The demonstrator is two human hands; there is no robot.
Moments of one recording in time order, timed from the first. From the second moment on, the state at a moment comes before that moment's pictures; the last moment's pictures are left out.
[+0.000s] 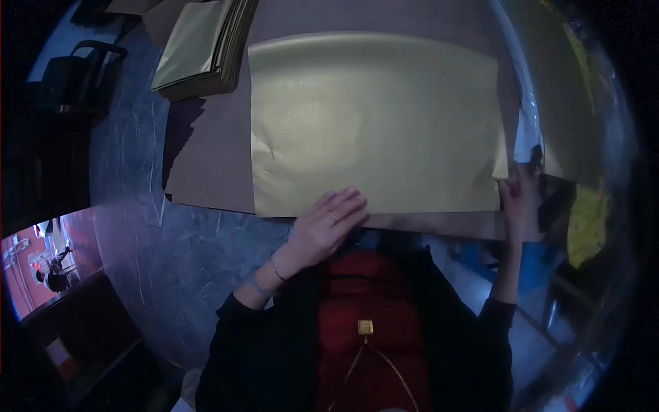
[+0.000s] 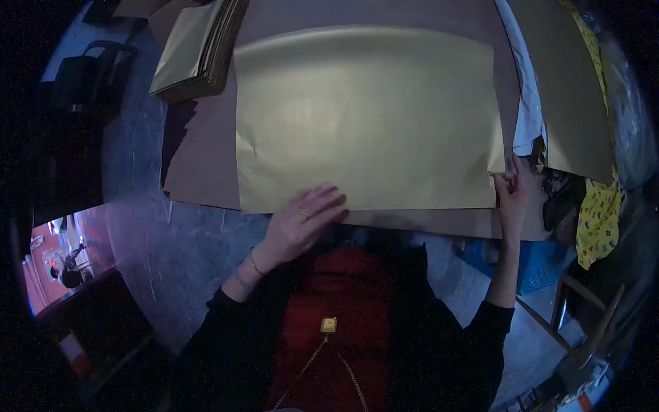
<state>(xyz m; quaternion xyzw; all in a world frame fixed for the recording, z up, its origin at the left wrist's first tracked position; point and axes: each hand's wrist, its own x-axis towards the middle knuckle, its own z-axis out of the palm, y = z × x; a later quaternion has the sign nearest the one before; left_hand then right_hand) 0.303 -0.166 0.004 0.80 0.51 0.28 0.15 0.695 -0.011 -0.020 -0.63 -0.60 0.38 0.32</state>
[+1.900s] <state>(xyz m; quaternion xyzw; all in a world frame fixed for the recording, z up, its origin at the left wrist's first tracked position) 0.337 -0.153 -0.010 0.74 0.58 0.29 0.14 0.698 -0.012 -0.022 -0.65 -0.61 0.32 0.32</state>
